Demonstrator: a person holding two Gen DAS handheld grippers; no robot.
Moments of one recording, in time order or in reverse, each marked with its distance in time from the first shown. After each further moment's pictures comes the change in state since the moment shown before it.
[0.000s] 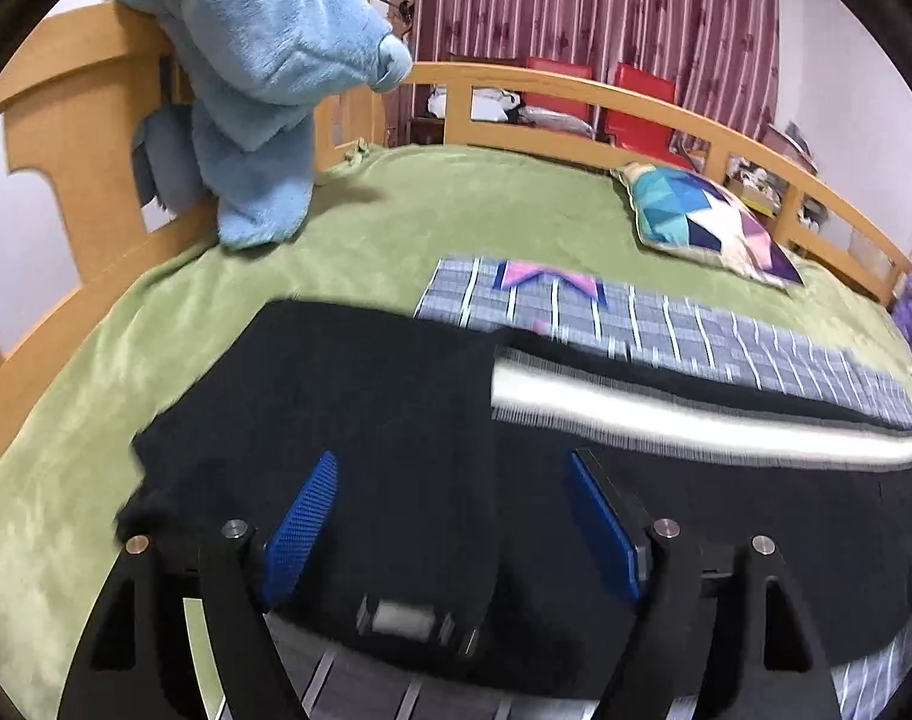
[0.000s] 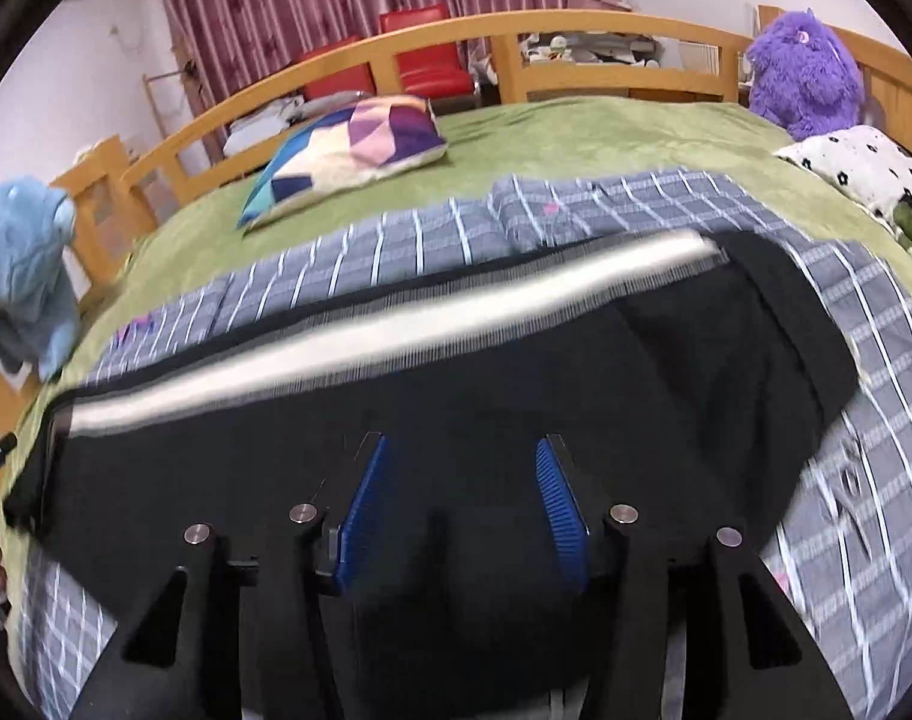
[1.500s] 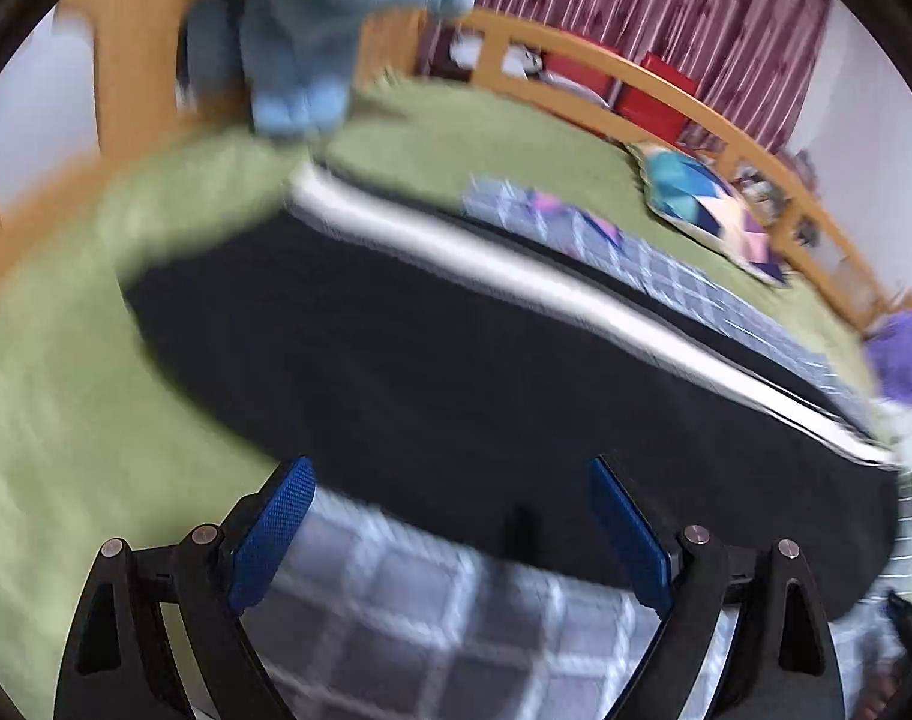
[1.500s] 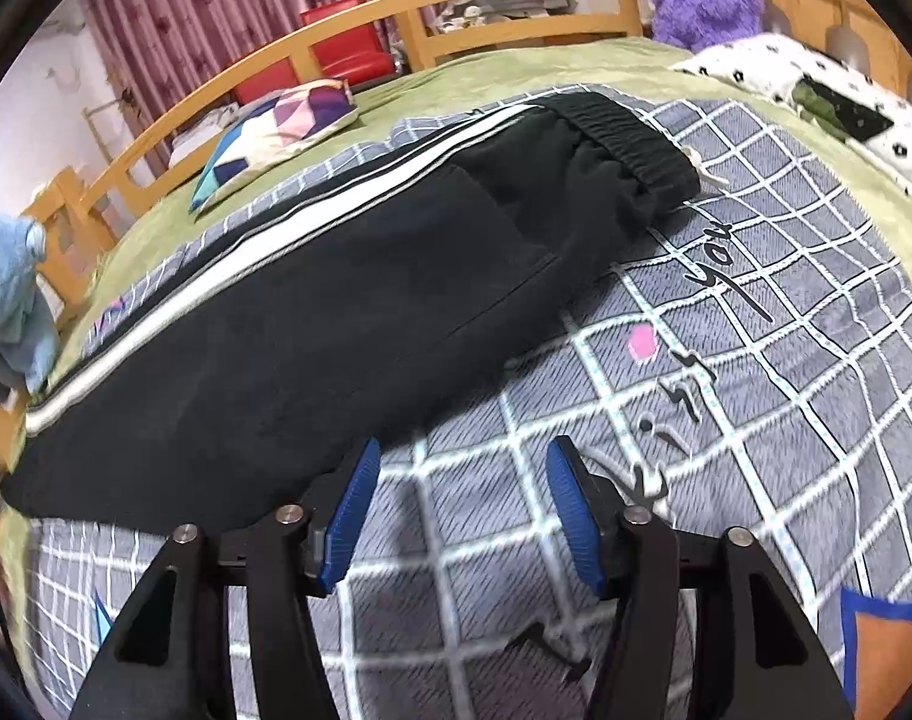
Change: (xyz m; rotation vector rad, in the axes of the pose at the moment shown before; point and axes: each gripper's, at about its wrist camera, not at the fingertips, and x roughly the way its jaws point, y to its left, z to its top) left arm 0.006 0.054 -0.050 -0.193 0.145 -0.159; right arm -0.035 -0.068 -0.072 0.218 0.019 -0.033
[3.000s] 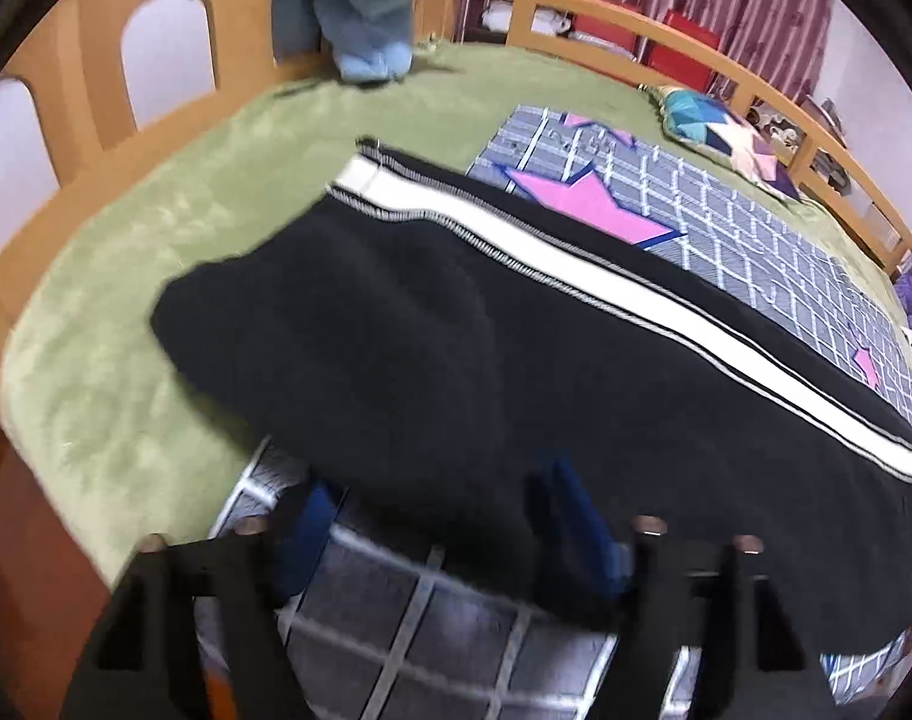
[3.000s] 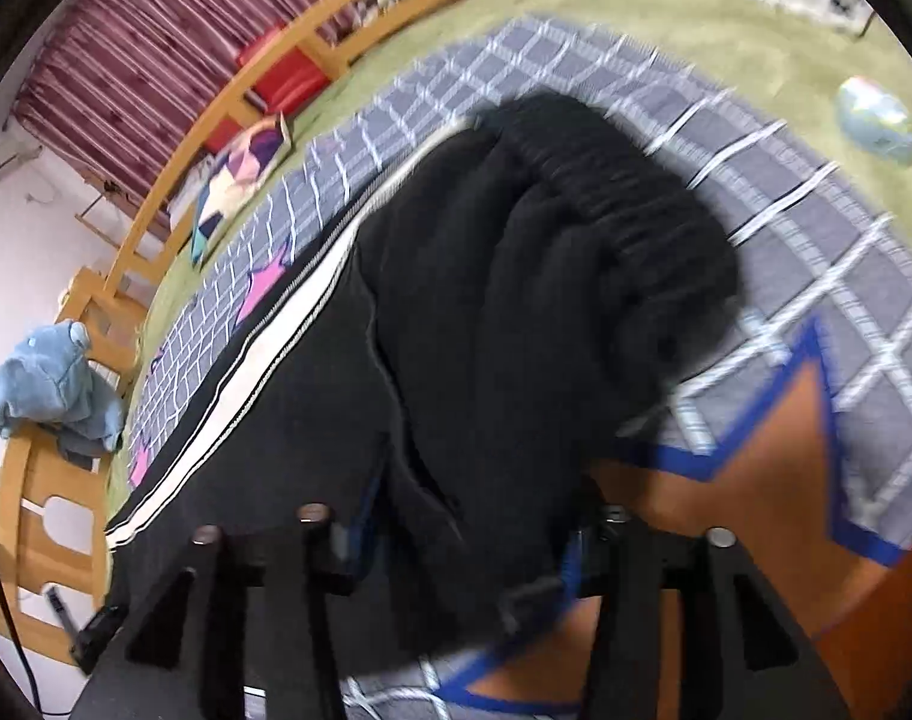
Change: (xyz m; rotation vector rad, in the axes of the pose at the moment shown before) left arm -0.115 0.002 -0.122 0.070 0.039 0.212; right arm -0.105 -0.149 -0.058 0.233 0.043 0.102
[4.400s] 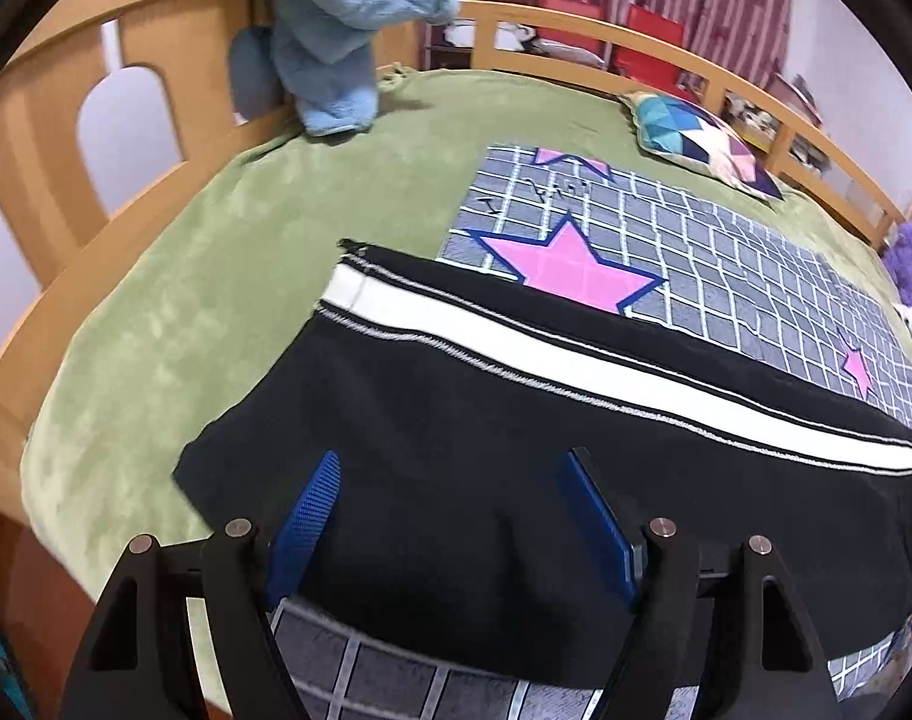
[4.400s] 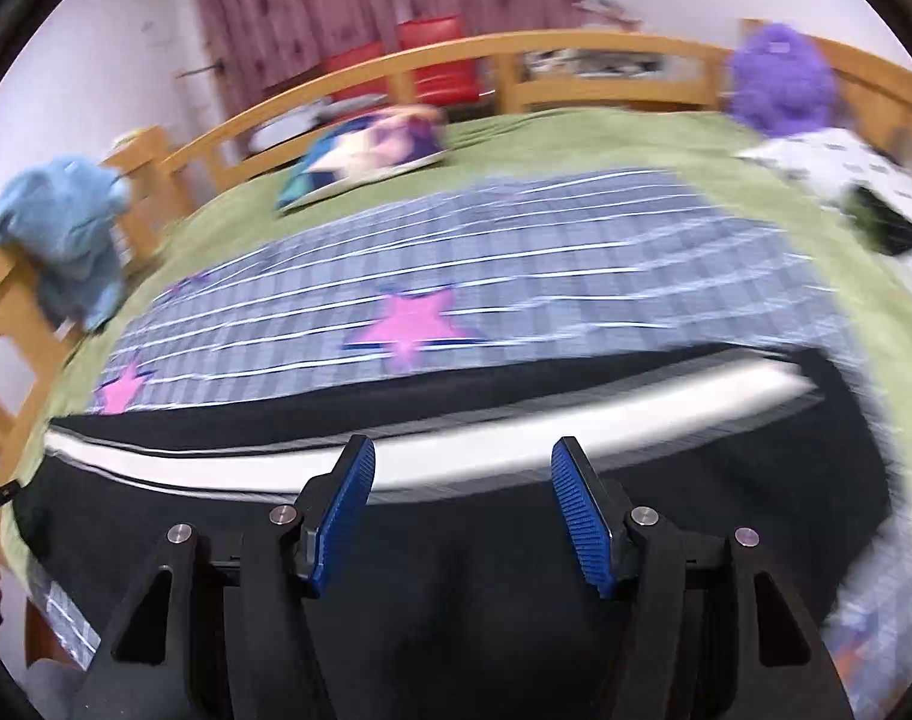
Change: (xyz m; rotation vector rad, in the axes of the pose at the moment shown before) left arm -0.005 -0.011 0.058 0.101 -0.015 -0.021; right arm 0.072 0.216 0.009 -0.501 -0.011 0.006
